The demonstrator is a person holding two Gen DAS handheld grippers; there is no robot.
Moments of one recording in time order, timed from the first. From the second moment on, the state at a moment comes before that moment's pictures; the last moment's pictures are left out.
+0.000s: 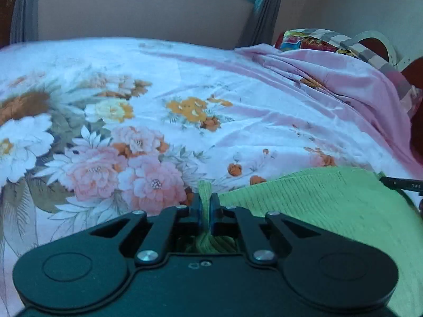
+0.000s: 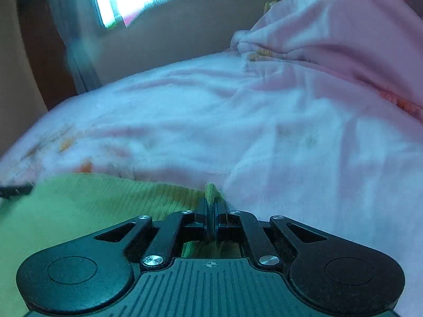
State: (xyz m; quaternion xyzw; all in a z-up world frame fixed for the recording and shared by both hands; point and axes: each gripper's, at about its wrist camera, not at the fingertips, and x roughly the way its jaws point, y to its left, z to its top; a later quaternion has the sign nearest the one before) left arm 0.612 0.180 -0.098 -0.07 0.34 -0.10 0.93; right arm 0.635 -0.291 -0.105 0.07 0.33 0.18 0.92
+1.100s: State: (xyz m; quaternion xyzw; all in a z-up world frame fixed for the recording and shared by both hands) left arm 0.406 0.214 -0.112 -0.26 0.39 -0.24 0.85; right arm 0.437 -0.392 -0.094 0.31 0.36 0.33 0.81
